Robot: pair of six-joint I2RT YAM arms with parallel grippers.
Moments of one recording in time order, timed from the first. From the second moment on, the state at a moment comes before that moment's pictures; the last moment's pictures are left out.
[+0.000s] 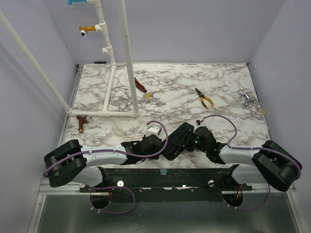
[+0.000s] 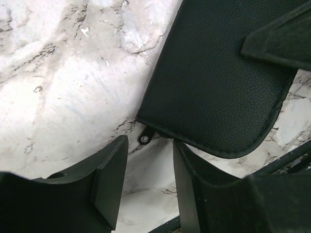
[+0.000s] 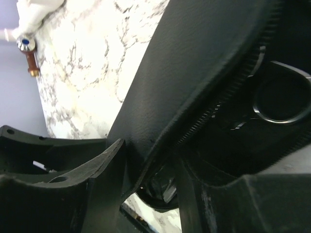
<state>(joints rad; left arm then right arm) -1.11 1.32 0.51 -0.04 -0.28 -0.71 0.74 1.27 0.23 0.47 -0.04 1.10</state>
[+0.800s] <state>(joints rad) -1.11 1.27 0.47 0.01 -0.26 -0.71 0.74 1.36 0.28 0.54 -0.31 1.17</state>
